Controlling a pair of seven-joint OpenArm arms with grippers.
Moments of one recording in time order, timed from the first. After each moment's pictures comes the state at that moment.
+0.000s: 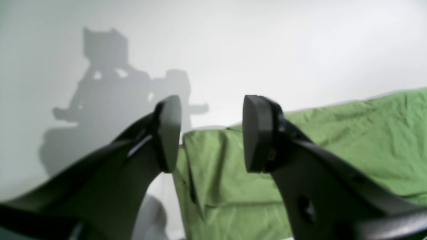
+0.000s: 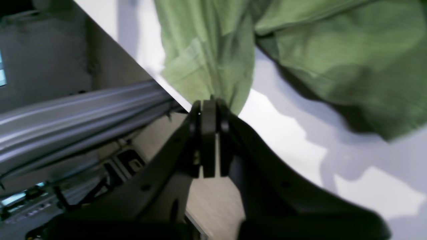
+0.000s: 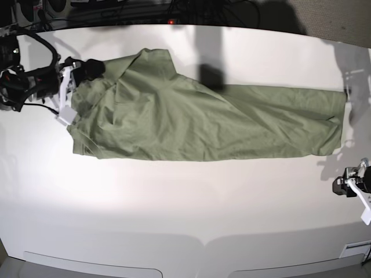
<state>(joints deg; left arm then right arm) -28.3 -34.2 -2.2 61.5 -42.1 -26.8 59.3 -8.2 45.2 -0.3 88.6 82.1 34.7 -85.7</state>
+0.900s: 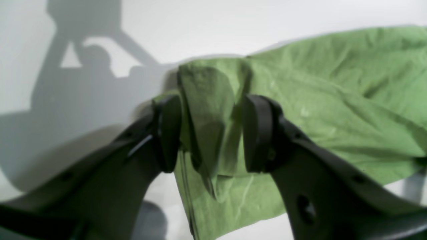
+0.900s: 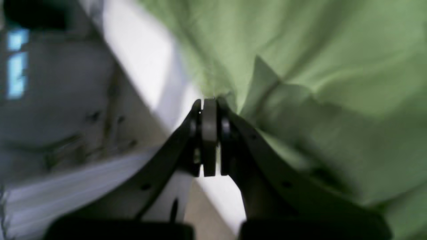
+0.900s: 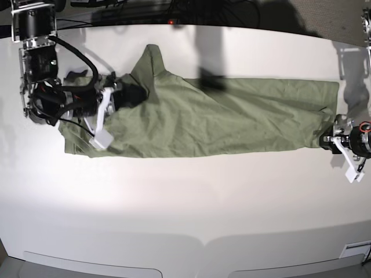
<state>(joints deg) -17.0 -32.3 -2.2 61.5 -42.1 -26.8 61.5 0.7 26.2 0.2 88.6 69.7 34.6 -79.3</state>
